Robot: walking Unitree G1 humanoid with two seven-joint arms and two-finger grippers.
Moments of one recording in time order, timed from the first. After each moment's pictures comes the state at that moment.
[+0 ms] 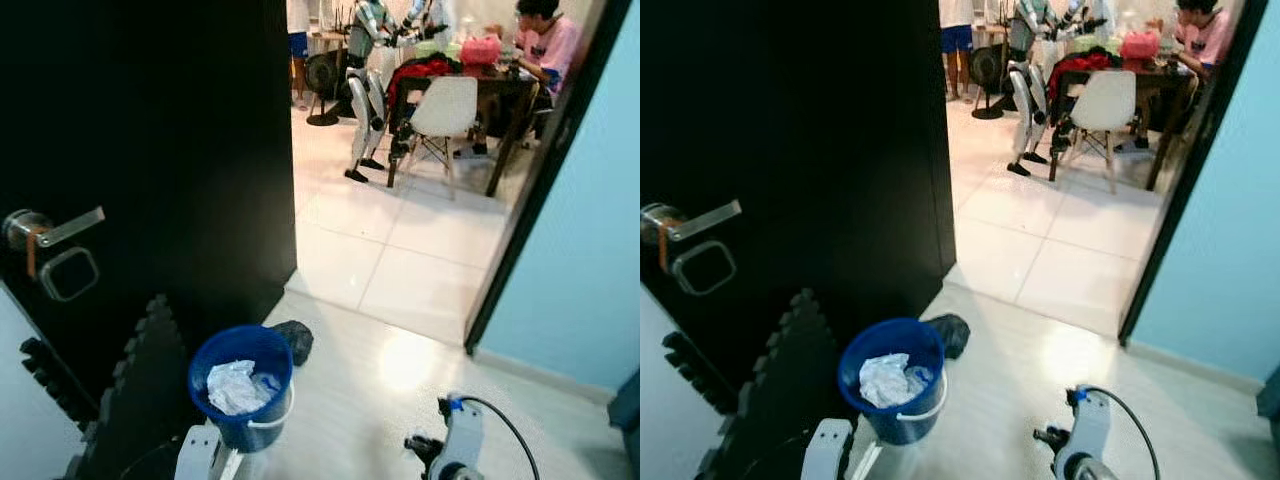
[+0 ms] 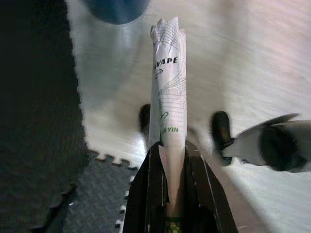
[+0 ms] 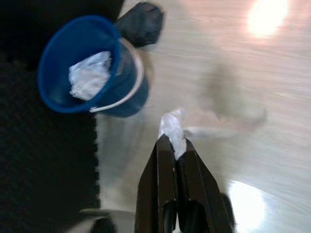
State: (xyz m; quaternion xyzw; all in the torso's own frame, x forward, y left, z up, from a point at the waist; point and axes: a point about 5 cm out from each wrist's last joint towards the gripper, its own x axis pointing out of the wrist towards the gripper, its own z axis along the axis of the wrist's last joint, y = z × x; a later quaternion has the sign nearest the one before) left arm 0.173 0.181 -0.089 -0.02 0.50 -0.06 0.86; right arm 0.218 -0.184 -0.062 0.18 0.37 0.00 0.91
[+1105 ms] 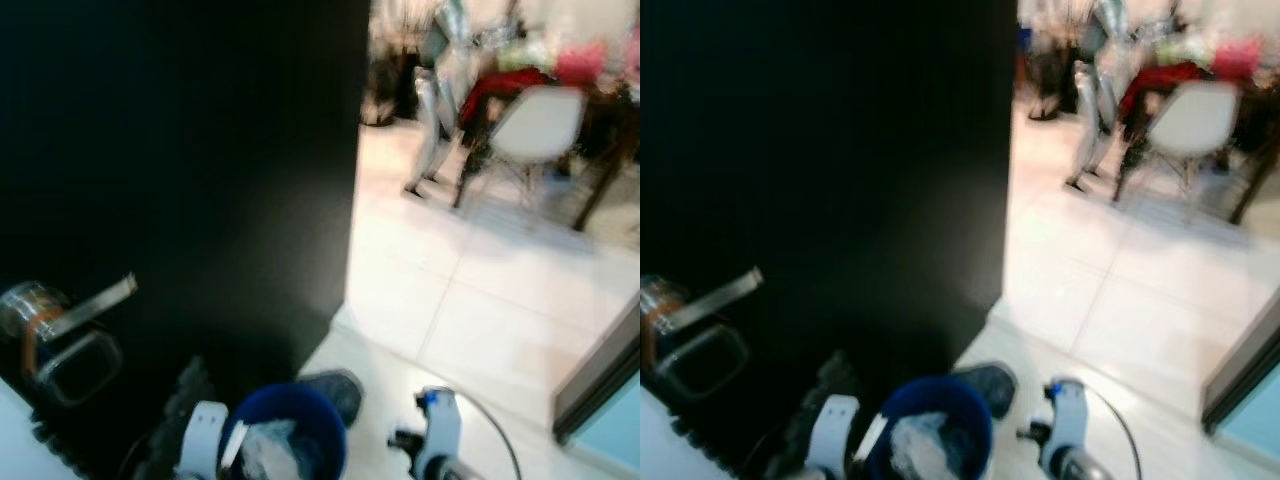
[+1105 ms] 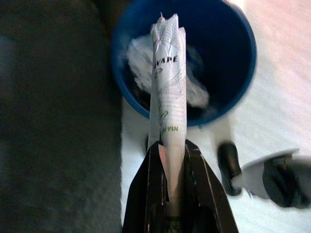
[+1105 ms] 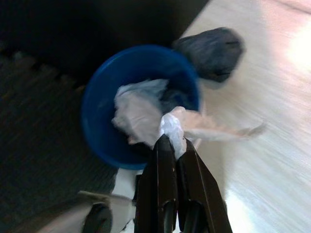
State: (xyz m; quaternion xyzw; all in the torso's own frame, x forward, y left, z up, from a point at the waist) left arm 0.225 0.164 -0.063 0.00 0.42 -0.09 0.90; right arm 0.226 -0.175 -0.057 0.11 0.36 0.07 0.92
